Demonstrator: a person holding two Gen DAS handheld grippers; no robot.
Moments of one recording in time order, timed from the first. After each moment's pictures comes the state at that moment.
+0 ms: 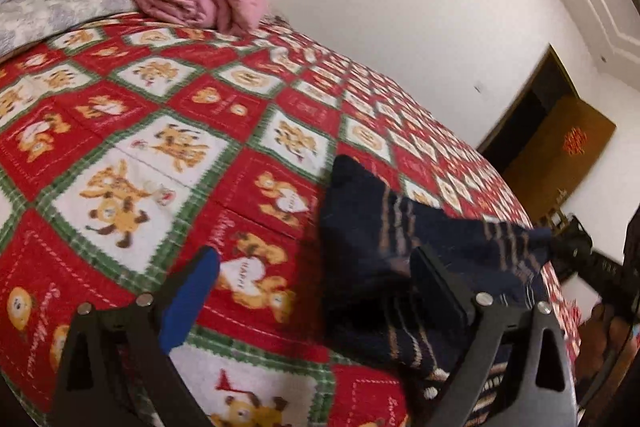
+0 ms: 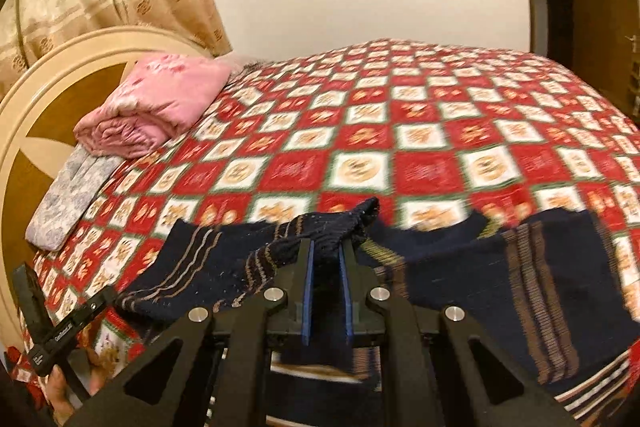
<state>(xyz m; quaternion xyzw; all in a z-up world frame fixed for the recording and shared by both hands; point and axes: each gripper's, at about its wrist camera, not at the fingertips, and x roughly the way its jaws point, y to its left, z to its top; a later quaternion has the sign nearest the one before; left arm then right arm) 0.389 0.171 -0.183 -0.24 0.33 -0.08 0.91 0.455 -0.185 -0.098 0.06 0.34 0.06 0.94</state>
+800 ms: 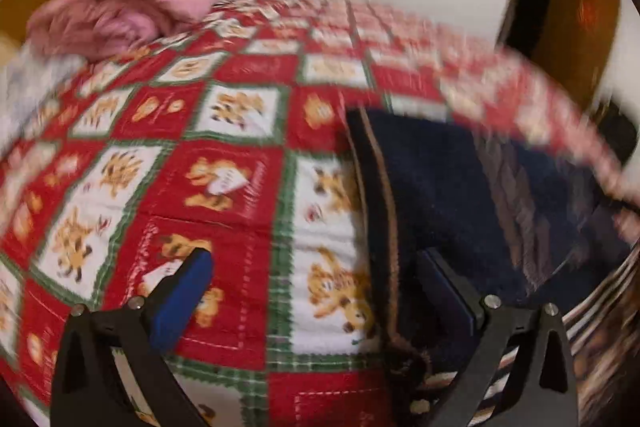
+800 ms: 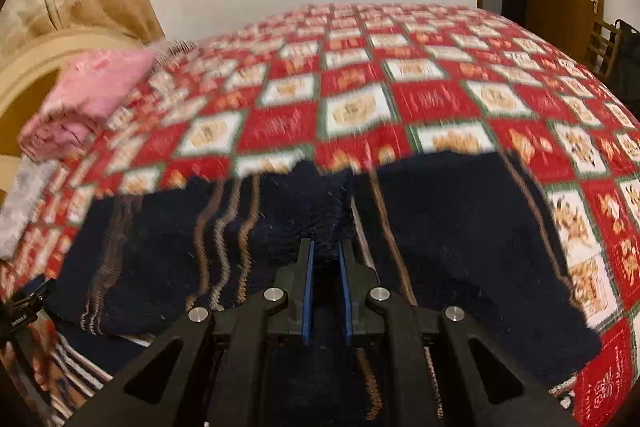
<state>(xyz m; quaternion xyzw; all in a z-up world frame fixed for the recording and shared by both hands) 0.422 0.073 -0.189 0.00 0.43 -0.04 0.90 0.464 -0.305 -0.175 0.06 0.42 -0.02 0.91</state>
